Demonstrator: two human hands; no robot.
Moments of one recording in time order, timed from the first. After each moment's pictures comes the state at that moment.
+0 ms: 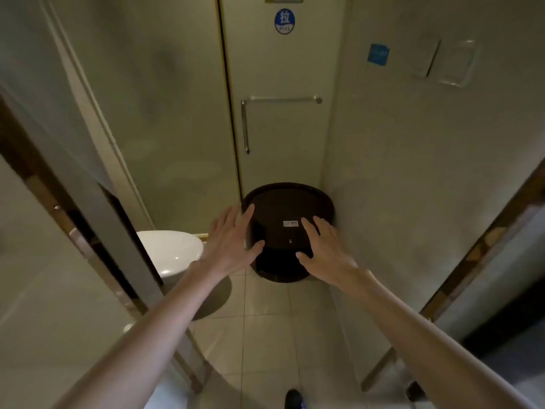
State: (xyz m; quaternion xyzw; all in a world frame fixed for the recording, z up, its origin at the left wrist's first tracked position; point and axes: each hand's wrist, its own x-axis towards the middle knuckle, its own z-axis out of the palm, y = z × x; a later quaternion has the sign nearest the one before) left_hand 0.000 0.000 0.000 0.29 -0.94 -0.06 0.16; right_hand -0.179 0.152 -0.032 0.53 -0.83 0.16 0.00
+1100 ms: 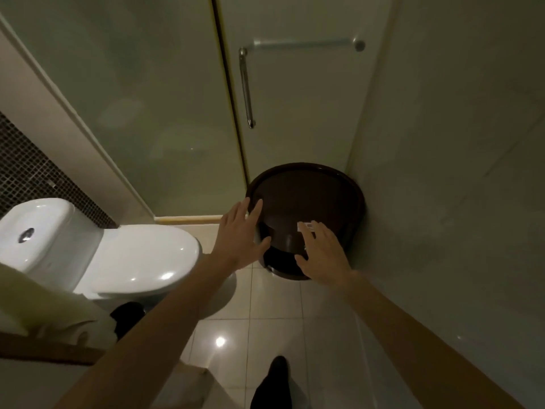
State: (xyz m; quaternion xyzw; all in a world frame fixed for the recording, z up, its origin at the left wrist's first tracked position) left_hand -0.221 -0.242 -0.092 0.33 -0.93 -0.09 0.08; right_hand -0.373 -0.105 -0.139 0.52 -0.84 0.10 -0.07
